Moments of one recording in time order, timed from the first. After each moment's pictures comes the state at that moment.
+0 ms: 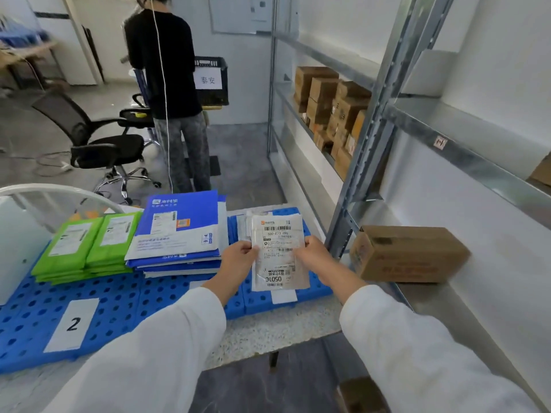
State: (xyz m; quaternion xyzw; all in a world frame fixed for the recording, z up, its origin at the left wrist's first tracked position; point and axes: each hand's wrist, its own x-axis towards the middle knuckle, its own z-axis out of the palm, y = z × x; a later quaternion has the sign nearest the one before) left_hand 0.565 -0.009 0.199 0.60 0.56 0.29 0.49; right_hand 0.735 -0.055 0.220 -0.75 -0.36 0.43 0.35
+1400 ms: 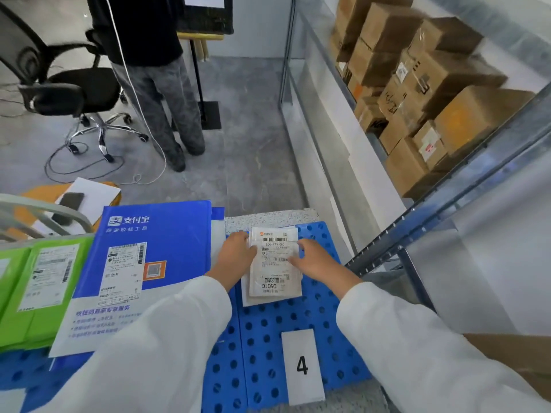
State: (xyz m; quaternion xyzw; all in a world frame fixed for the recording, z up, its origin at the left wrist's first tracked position) left_hand 0.619 0.288 0.093 0.70 0.61 0.08 0.36; right_hand 0.802 0.232 0.098 -0.77 -0.50 0.39 0.08
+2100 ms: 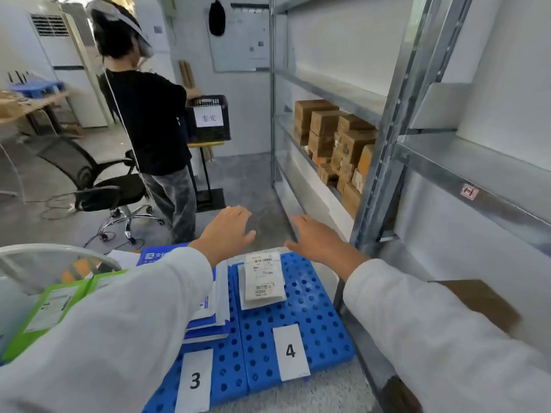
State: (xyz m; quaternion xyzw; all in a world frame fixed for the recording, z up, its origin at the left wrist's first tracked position) left_hand 0.597 0.162 0.305 0.90 0.43 0.11 0.02; right_hand 0.801 0.093 0.288 -0.72 -0.68 0.07 0.11
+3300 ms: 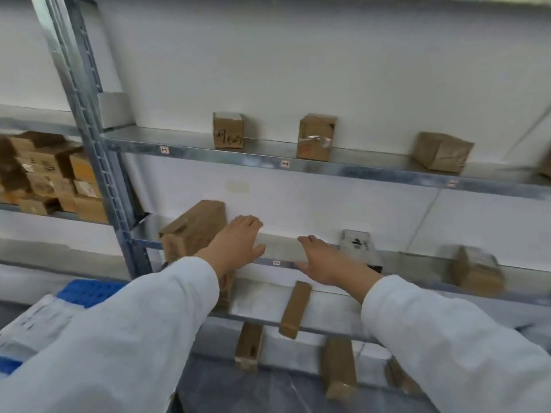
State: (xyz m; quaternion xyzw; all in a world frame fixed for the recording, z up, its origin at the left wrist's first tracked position) left_hand 0.636 -0.192 0.343 0.97 -0.19 0.10 0.07; right_hand 0.628 -0.406 0.331 -0.98 -0.16 0.03 0.06
